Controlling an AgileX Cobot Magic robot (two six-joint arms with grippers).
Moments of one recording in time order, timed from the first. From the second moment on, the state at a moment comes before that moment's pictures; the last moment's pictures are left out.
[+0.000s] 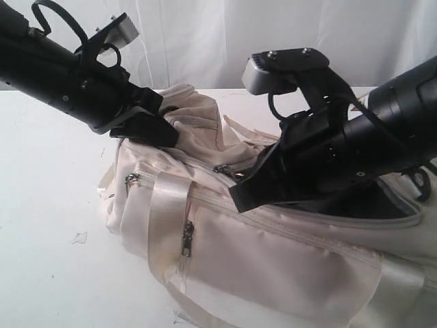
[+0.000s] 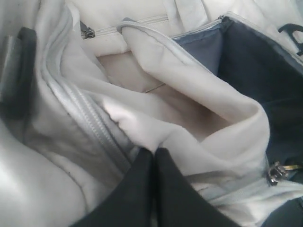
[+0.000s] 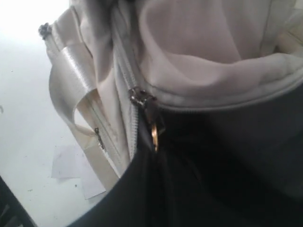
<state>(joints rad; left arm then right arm) -0.23 1.56 -1.22 -0.86 0.93 0.64 0.60 1.23 -0.94 0.44 0.72 -0.31</state>
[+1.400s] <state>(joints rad) -0.22 1.56 -1.22 -0.89 1.11 0.84 0.61 1.25 -0.94 0.22 0.66 -0.24</state>
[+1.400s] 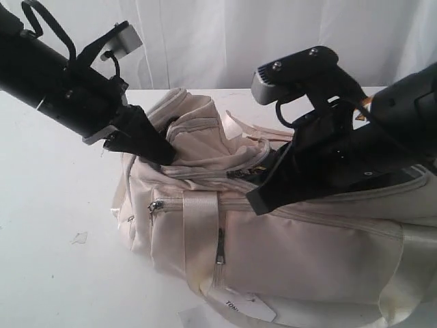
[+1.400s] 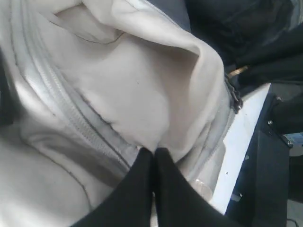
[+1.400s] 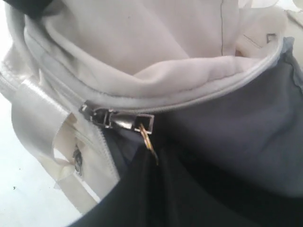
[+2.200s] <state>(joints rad) -0.24 1.37 -1.22 -0.85 1.17 1.36 0.60 1.33 -0.94 0.40 0.62 -0.46</state>
